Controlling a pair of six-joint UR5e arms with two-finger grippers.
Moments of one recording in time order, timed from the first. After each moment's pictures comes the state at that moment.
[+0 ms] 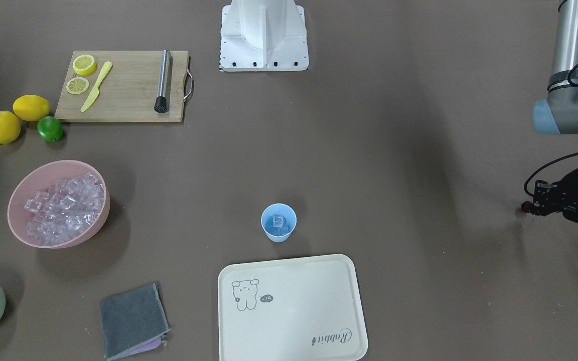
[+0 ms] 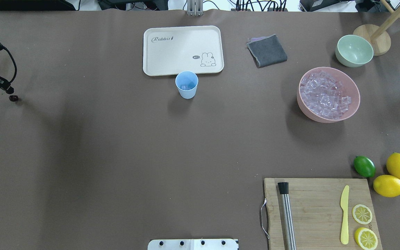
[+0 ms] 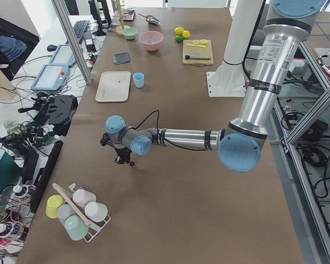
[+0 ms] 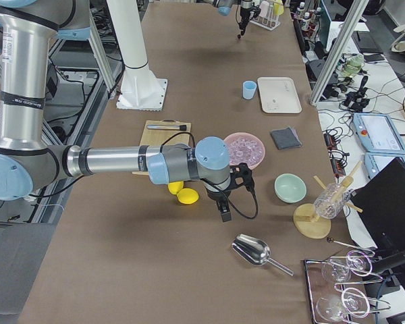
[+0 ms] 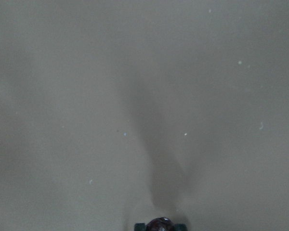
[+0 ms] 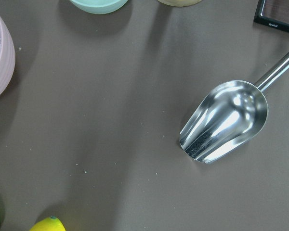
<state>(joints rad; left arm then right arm) -1.18 -1.85 -1.27 -2.00 -2.29 -0.12 1.58 -1.73 1.82 -1.46 2.35 -0.15</state>
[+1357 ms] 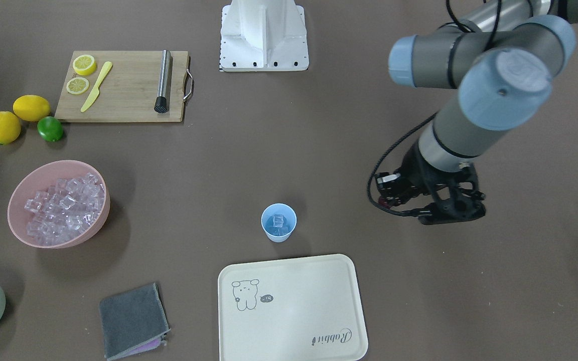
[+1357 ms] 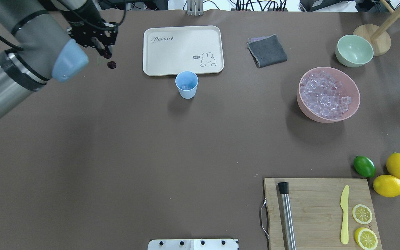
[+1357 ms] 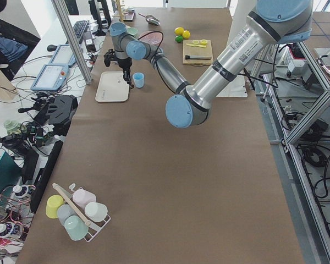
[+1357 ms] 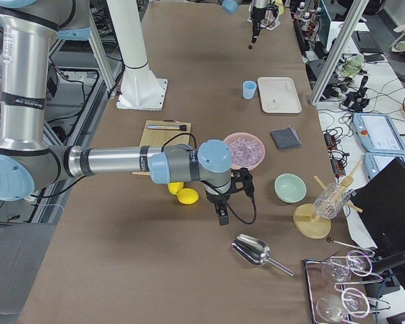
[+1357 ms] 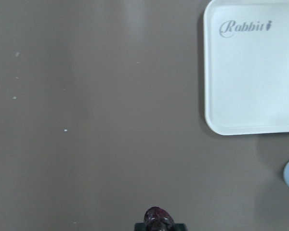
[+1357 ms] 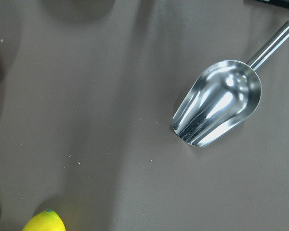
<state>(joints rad) -0.95 -2.40 -1.51 -1.42 -2.20 -0.96 1.58 -1.72 1.81 -1.54 2.34 -0.15</state>
